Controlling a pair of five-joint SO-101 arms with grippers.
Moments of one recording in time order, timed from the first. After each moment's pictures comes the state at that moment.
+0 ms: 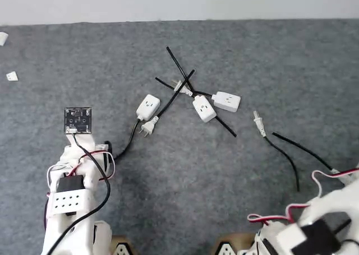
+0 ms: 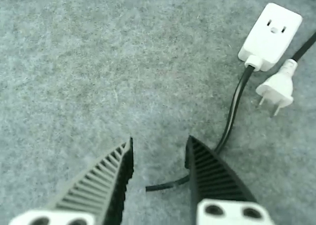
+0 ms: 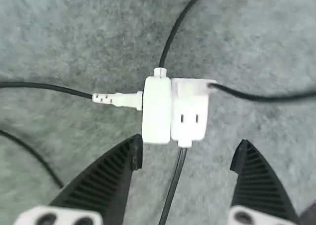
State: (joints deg) left arm -12.6 -49.9 79.3 34.3 -0.3; right arm 56.8 -12.6 23.2 64.3 20.5
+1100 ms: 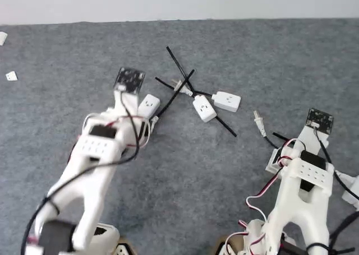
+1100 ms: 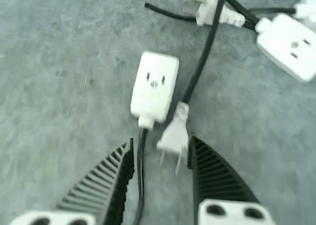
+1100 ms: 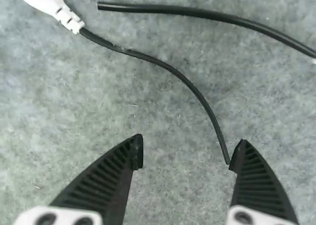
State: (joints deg) left arm 6.4 -13.6 44.1 38.8 -0.3; right arm 23.6 -28.3 58.2 51.4 0.0
